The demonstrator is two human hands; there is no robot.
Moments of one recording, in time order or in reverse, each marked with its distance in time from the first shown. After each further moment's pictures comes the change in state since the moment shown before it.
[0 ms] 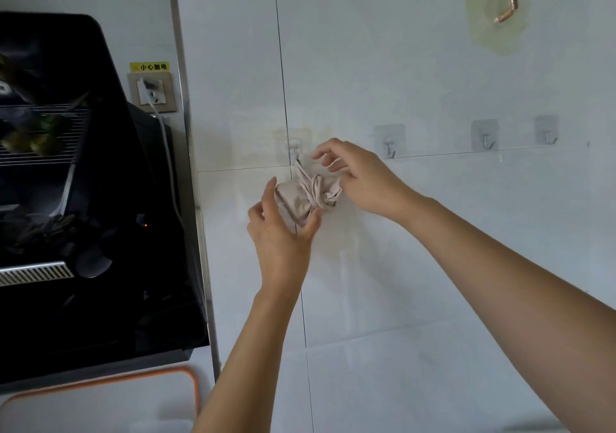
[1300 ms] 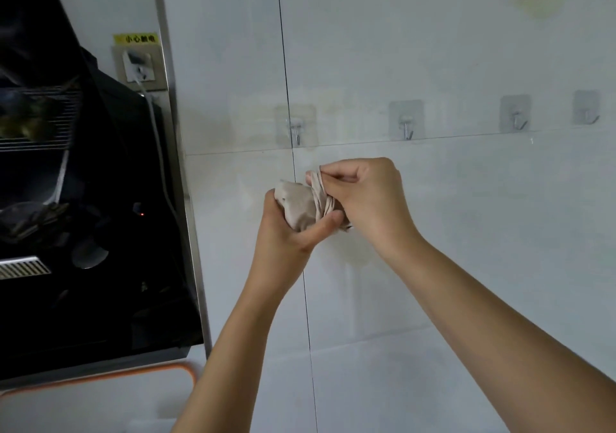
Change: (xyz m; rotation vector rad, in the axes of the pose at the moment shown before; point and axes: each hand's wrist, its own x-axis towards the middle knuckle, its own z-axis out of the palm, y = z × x) left_hand 0.007 -0.006 -0.011 -0.394 -0.353 -0.075; right_hand -0.029 -0.020 0.043 0.466 0.294 0.272
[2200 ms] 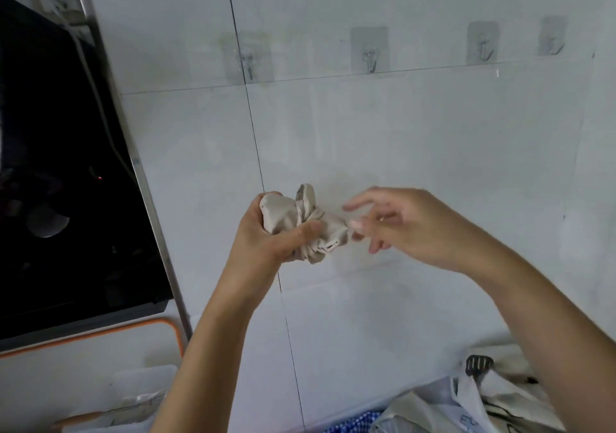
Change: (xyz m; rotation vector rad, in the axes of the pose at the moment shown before) left_hand -0.062 -0.023 0.011 -0.266 -0.182 -0.212; right_hand -0.084 0.038 -0.094 -0.308 -0.483 0.169
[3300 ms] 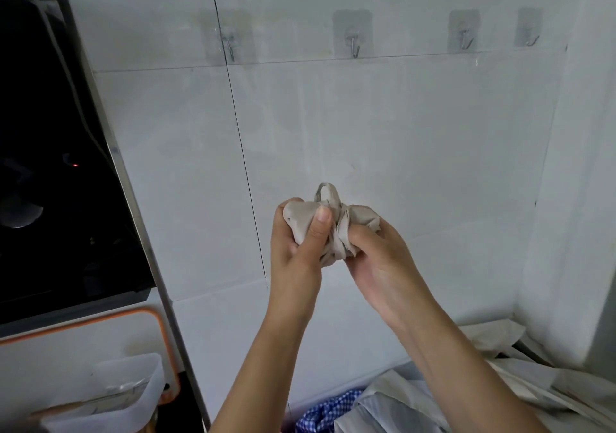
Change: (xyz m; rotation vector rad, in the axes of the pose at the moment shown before) left_hand -0.031 -0.027 0.063 -0.149 0.156 0.066; right_hand -0.018 0.015 0.073 0.994 0.330 0.053
